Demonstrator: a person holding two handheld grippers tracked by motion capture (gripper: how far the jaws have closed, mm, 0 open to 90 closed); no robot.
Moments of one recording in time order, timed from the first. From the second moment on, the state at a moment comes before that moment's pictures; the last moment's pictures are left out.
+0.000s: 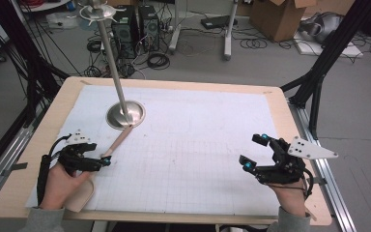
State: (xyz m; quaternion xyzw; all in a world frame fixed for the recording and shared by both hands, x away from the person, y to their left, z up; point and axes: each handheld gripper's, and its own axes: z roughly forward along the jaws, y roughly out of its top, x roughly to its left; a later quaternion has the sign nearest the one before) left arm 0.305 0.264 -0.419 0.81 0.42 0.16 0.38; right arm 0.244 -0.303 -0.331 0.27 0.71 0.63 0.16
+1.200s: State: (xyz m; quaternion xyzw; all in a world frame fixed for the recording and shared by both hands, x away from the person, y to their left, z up) left arm 0.308 0.262 -0.429 0.83 0.42 0.14 0.33; right arm 0.243 -0.306 -0.328 0.27 0.70 0.63 0.17
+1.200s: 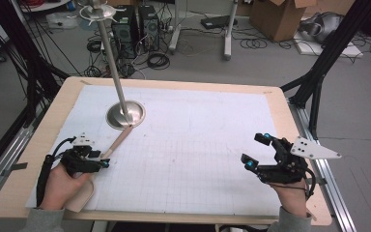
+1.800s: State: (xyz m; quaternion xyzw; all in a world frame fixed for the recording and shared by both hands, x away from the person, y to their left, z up) left arm 0.305 0.262 -0.430 0.84 0.43 0.14 0.31; right arm 0.244 -0.304 -0.329 0.27 0.70 0.63 0.17
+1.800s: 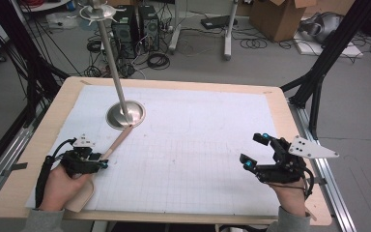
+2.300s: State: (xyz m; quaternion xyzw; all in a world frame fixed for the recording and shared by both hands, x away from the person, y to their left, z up) left arm 0.304 0.261 -0.430 0.83 0.44 0.13 0.32; right arm 0.244 -0.303 -0.329 0.28 0.70 0.63 0.16
